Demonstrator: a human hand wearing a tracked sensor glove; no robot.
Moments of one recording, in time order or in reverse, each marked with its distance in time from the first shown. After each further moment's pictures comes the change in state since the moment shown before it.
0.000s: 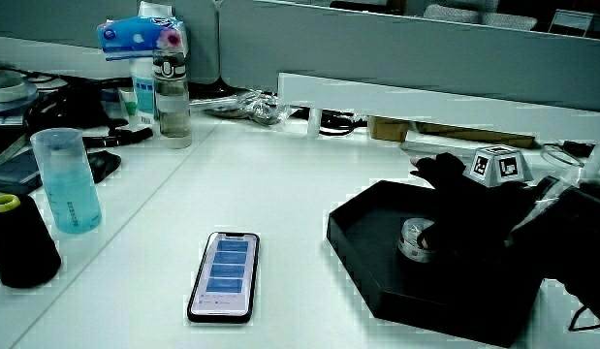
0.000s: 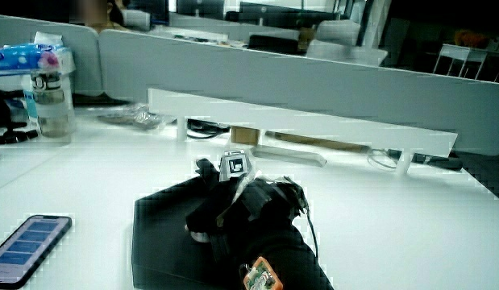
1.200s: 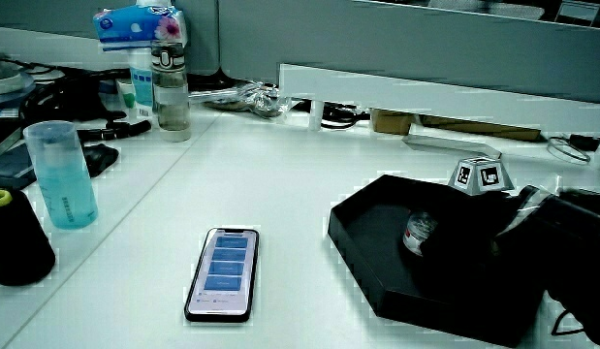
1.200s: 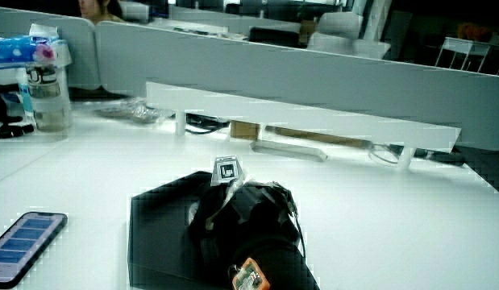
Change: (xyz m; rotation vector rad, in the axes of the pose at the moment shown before) arm -0.014 0.015 -0.011 -0.049 0.021 0.010
